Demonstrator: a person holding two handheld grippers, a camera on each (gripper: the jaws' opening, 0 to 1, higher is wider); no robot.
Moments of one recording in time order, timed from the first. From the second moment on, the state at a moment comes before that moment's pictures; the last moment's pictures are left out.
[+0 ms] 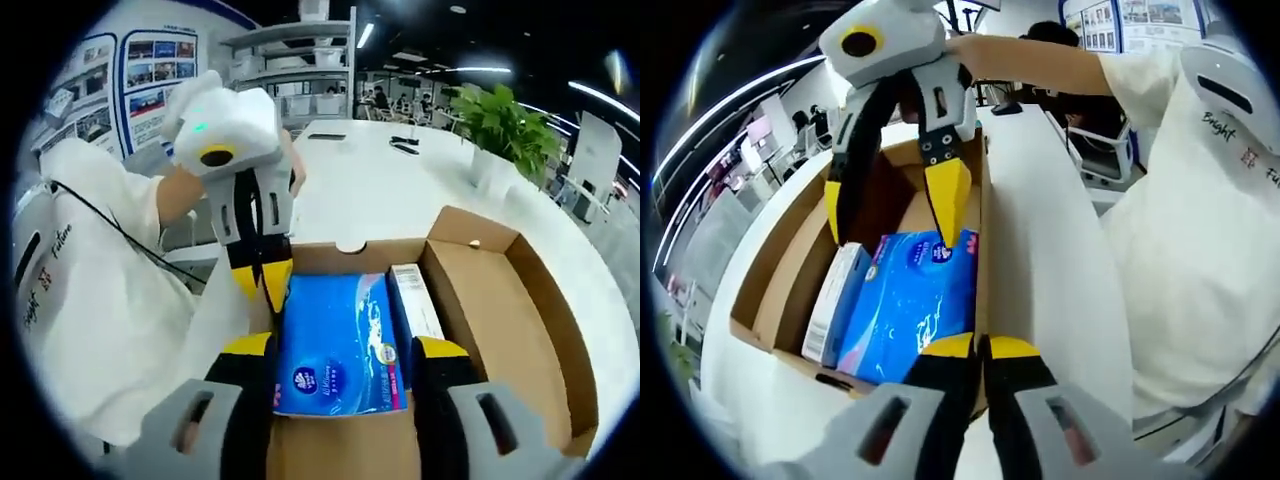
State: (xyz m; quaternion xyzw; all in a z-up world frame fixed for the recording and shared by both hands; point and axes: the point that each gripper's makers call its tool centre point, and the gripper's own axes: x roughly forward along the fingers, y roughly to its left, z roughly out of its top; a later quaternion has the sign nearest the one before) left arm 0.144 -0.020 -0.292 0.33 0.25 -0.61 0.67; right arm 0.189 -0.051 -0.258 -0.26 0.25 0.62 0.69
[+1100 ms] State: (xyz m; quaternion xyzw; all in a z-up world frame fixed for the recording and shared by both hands) left arm 0.144 -0.019 -0.291 0.34 0.25 -0.61 0.67; right arm 0.188 -0.032 -0.304 -0.35 0.32 0.62 0.62
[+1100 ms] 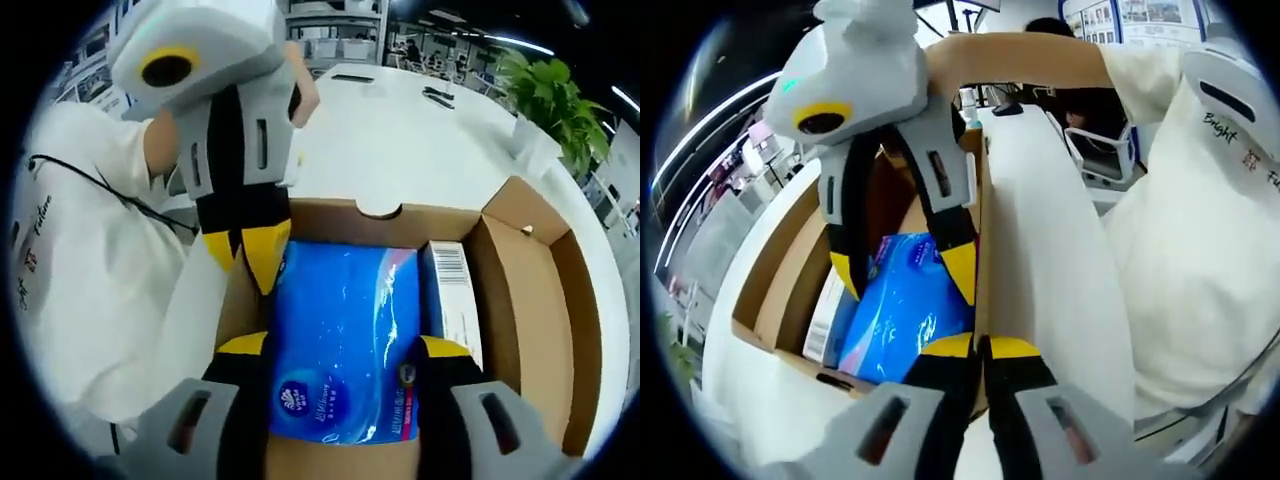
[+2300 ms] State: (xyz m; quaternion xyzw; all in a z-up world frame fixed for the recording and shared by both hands) left arm 0.144 -0.020 -0.291 0.34 0.25 -0.61 0.67; right arm 0.186 -0.079 -0.305 -0.39 0.35 0.60 0.60
